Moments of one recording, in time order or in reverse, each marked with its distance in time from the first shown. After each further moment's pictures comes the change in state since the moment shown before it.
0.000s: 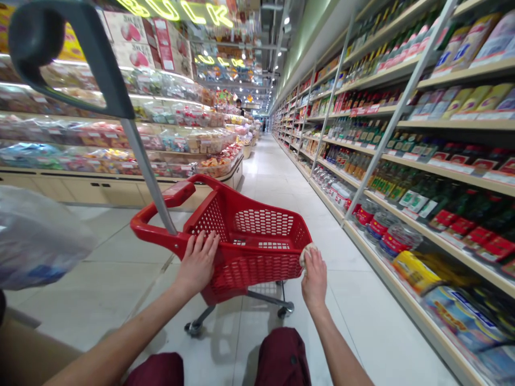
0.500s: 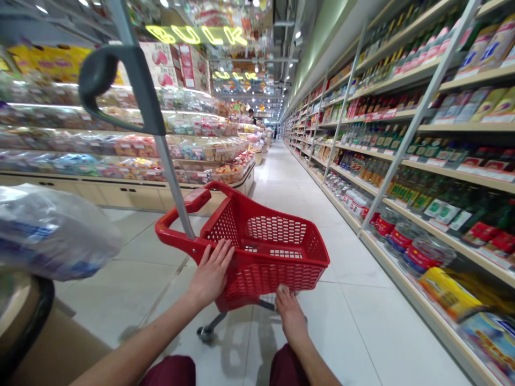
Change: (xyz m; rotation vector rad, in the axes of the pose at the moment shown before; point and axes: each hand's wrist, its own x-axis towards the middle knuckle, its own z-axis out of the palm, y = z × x) left_hand -0.014 -0.004 0.001 -0.031 0.008 0.097; right_hand -0.026 -0.071 0.026 0.191 -0.203 -0.372
